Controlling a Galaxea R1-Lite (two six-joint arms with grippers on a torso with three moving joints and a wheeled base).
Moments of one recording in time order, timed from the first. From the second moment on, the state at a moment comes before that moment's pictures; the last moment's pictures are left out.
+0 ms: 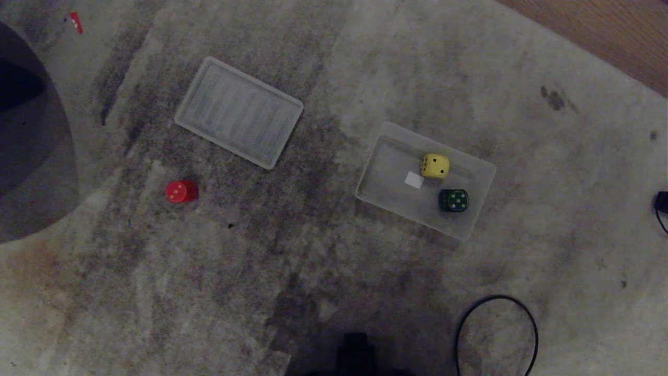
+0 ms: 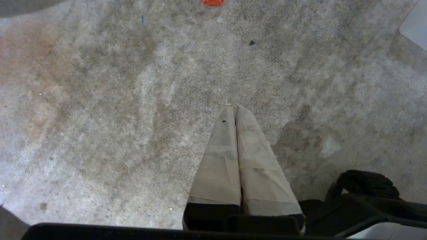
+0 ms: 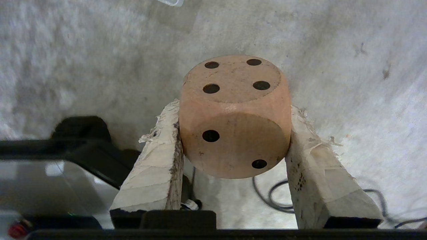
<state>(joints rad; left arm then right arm) 0.00 0.00 0.00 0.00 0.07 -0.10 0.01 0.00 -0.10 0.23 0.01 0.03</state>
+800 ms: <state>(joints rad) 0.00 0.00 0.00 0.00 0.07 -0.10 0.04 0.90 -0.33 -0.25 0.01 0.31</state>
